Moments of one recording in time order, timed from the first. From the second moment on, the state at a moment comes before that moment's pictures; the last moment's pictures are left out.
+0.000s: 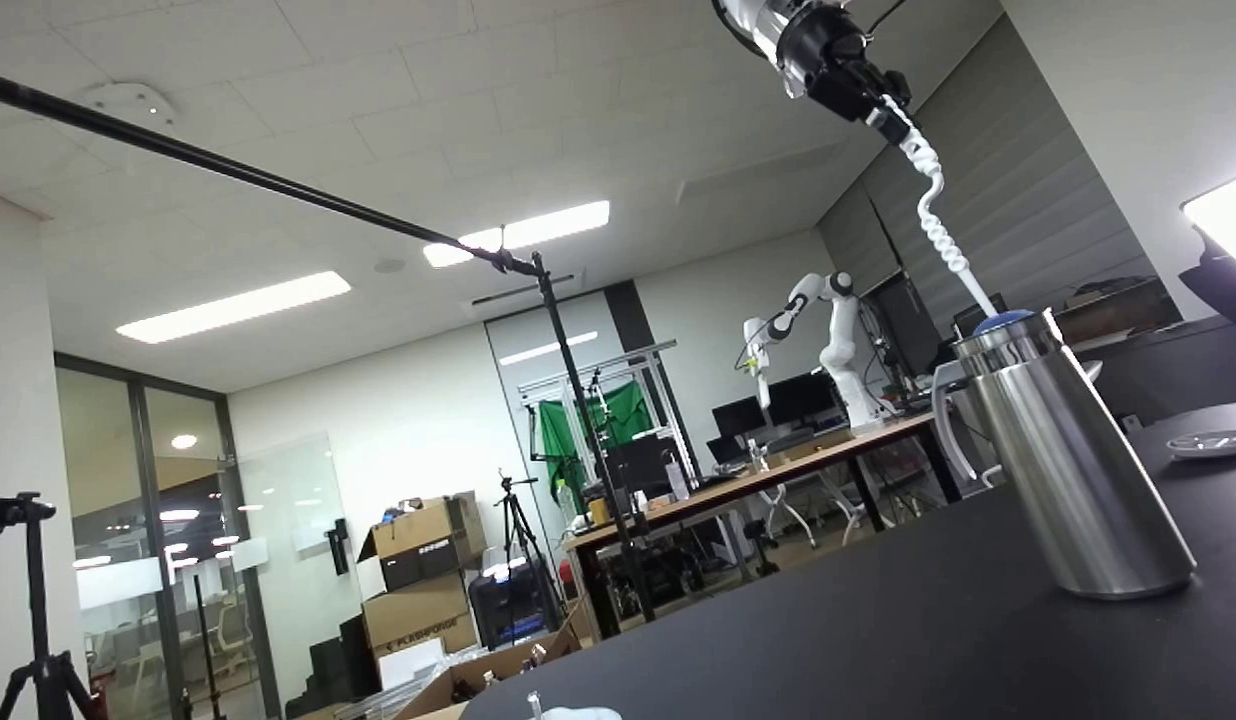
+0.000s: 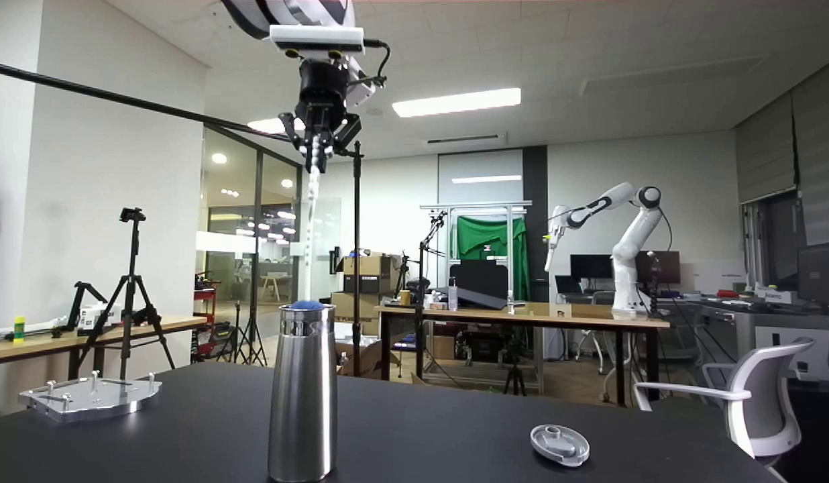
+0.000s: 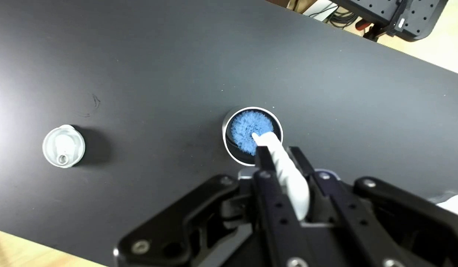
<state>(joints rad) 0.04 0.06 0.07 -1.57 -0.08 1.41 -0.34</state>
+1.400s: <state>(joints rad) 0.04 0.11 0.07 -1.78 -0.02 1.63 -0.34</state>
